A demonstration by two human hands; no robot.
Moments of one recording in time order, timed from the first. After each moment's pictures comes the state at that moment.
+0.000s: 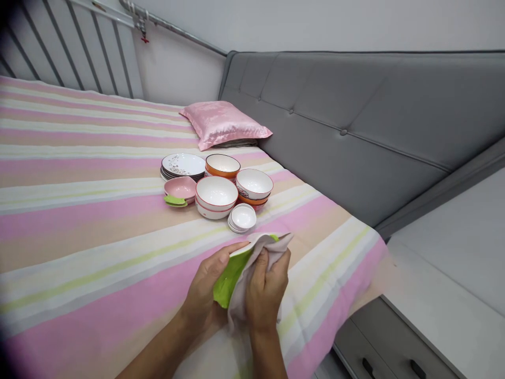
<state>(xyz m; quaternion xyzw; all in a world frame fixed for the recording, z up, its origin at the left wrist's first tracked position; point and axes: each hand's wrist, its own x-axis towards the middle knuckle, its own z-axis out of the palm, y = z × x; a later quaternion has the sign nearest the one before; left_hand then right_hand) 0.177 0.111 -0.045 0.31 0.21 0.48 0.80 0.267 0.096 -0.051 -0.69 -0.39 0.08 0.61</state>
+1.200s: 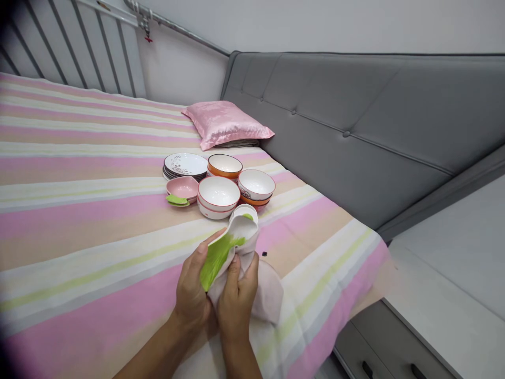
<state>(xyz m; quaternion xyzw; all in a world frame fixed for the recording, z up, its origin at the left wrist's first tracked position) 0.171 0.116 -0.049 0.27 0.25 0.61 0.70 0.226 0.096 -0.070 -0.61 -0.37 0.28 0.64</state>
